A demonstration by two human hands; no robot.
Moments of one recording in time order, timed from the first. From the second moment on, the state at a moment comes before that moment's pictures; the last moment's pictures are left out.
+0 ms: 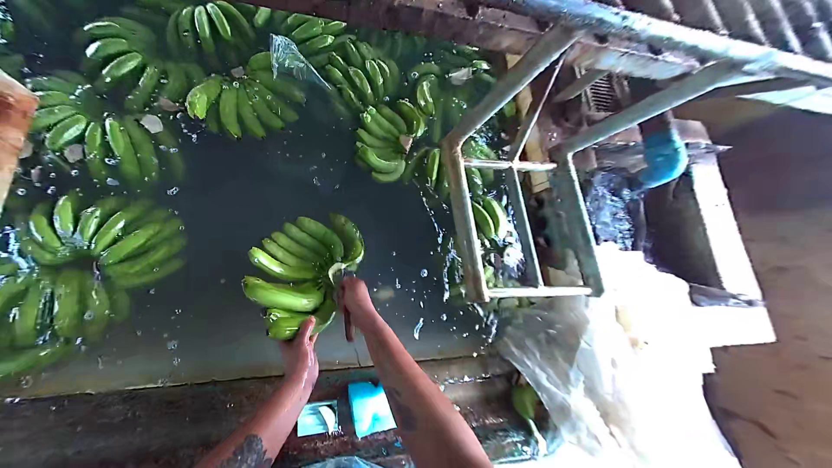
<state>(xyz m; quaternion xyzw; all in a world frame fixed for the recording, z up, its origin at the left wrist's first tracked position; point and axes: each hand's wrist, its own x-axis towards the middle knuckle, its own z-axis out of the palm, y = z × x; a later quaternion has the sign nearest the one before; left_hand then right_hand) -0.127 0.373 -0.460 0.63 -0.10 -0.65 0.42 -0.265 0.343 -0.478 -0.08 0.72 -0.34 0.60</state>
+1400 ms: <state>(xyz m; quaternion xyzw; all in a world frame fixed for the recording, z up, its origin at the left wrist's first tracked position) -0.017 0.308 -0.504 0.67 -0.04 -0.65 0.36 -0.294 0.148 -0.115 -0.50 0.54 -0.61 0.30</state>
